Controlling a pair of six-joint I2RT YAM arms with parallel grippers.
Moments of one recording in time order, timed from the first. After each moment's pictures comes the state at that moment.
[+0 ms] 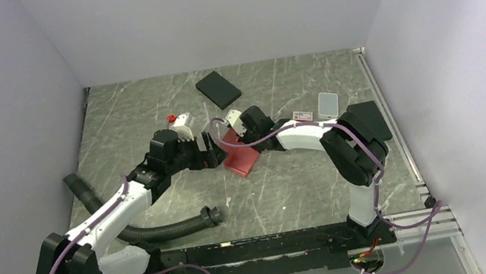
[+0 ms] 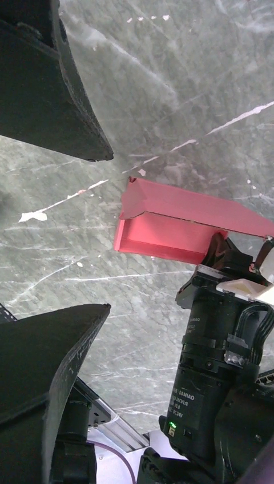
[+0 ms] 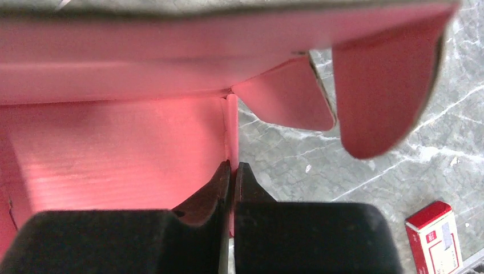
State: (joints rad) left arm -0.51 1.14 0.67 -0.03 0.26 -0.50; right arm 0.68 1.87 1.10 -0.11 0.09 -0.31
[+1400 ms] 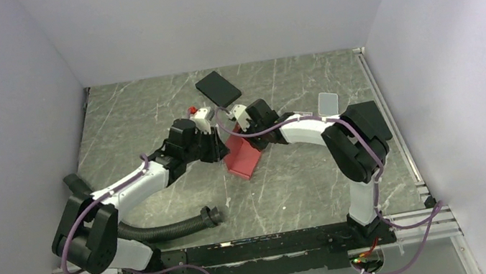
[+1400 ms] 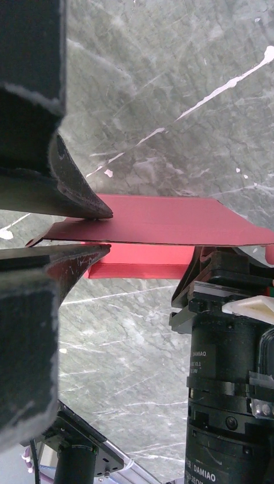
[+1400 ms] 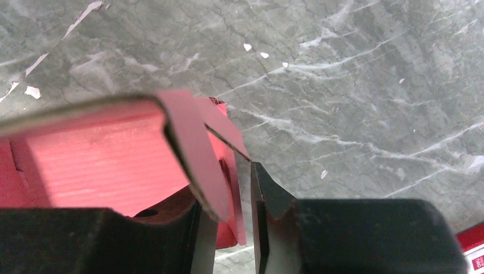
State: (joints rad) left arm -0.56 1.41 0.79 0.06 0.27 -0.38; right arm 0.62 1.88 1.13 -0.15 -0.08 -0.23
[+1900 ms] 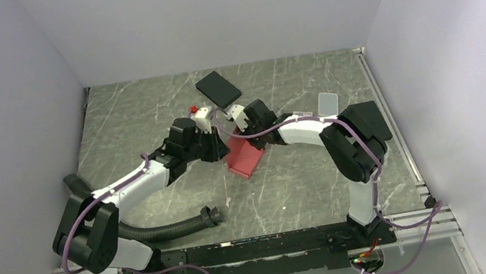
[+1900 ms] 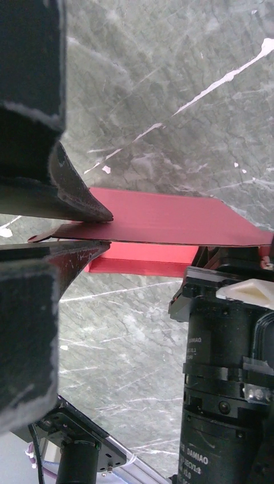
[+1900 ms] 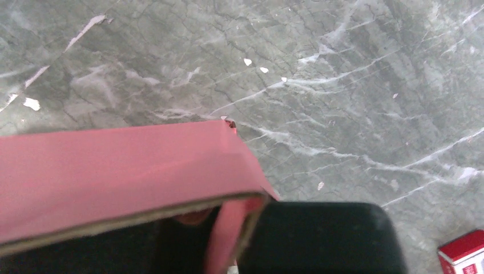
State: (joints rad) left arm -0.56 1.42 0.80 0.06 0.29 -0.38; right arm 0.63 1.89 1.14 -0.12 -0.06 -0.25
